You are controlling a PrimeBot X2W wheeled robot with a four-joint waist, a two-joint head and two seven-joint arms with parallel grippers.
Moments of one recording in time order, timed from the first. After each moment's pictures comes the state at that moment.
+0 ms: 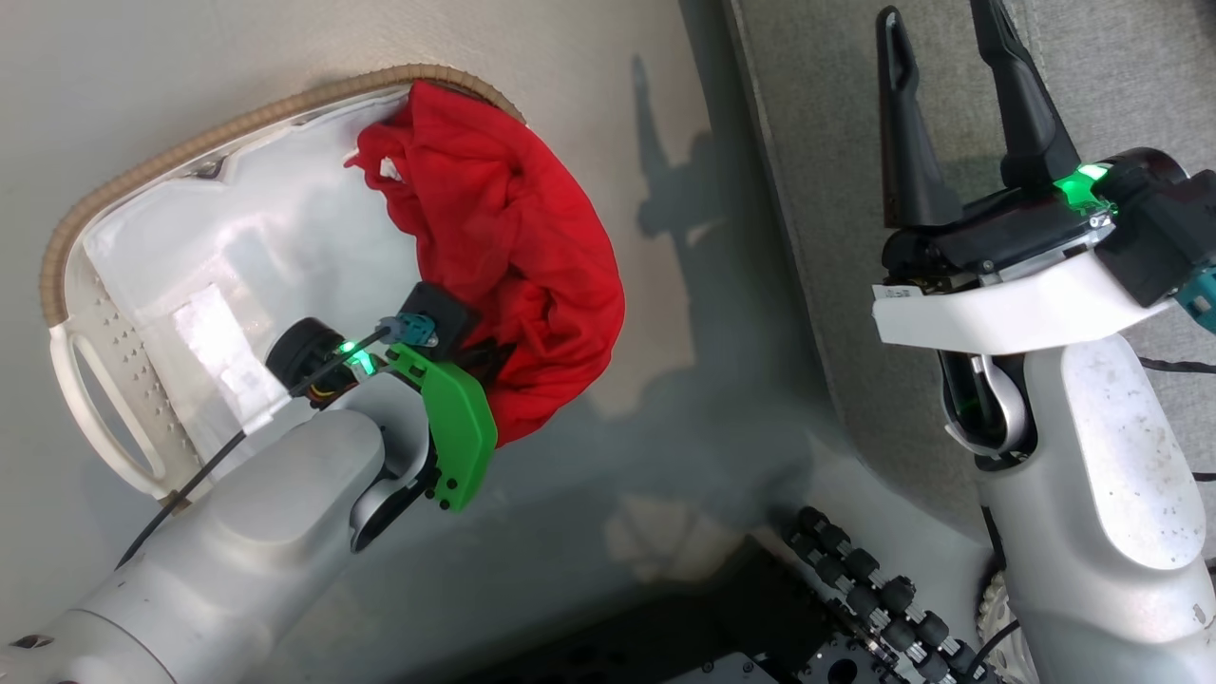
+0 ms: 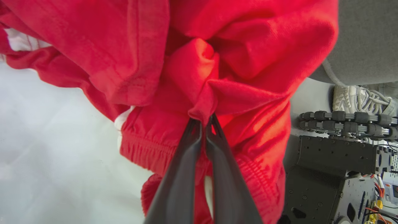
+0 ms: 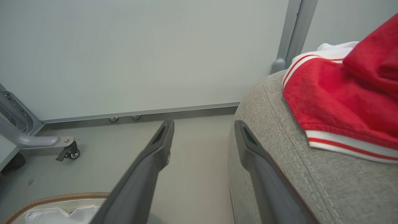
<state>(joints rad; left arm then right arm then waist) -0.91 0.36 -1.28 0.66 -0.92 -0.13 0.00 -0.56 -0.05 0.14 -0.03 0.29 0.13 -0.26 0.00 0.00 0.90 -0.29</state>
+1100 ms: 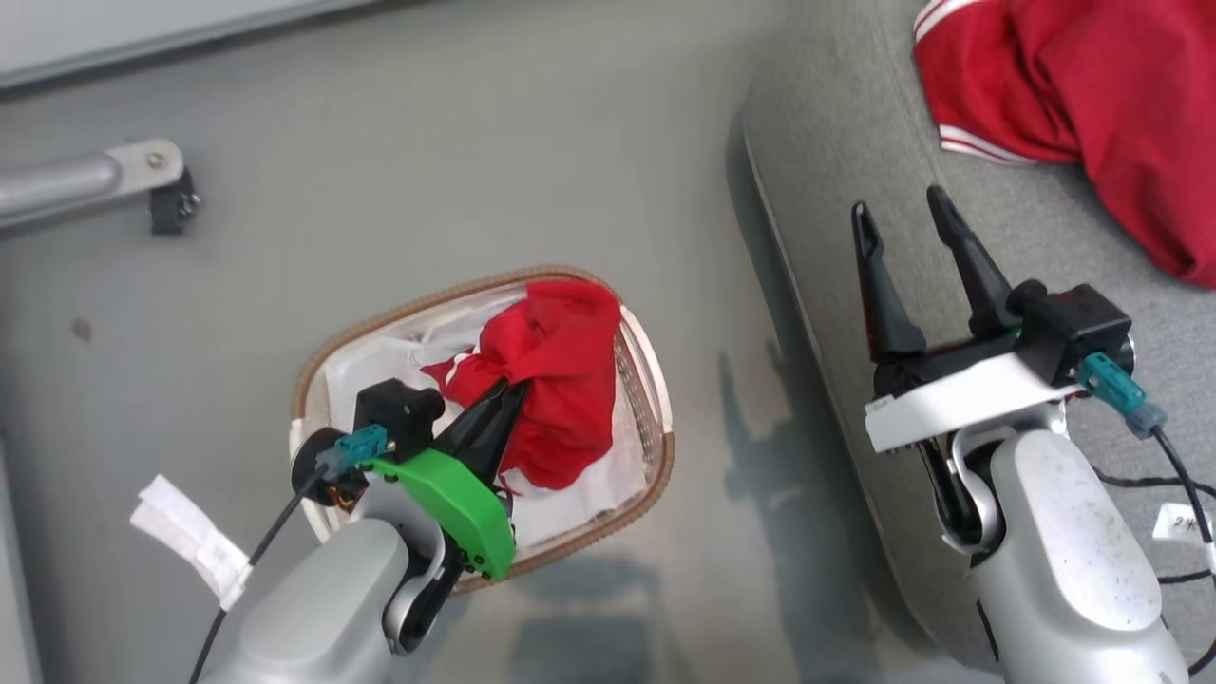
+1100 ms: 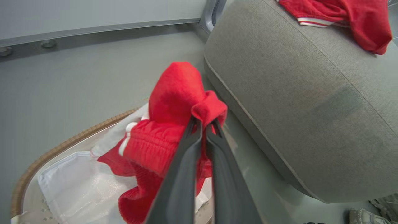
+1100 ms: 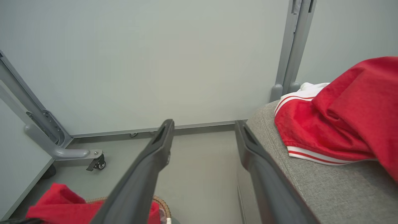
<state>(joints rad) -0.58 0.27 -0.90 0.59 -0.81 -0.13 -0.26 -0.42 -0.05 0.10 0.21 0.23 0.13 -0.26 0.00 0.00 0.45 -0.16</state>
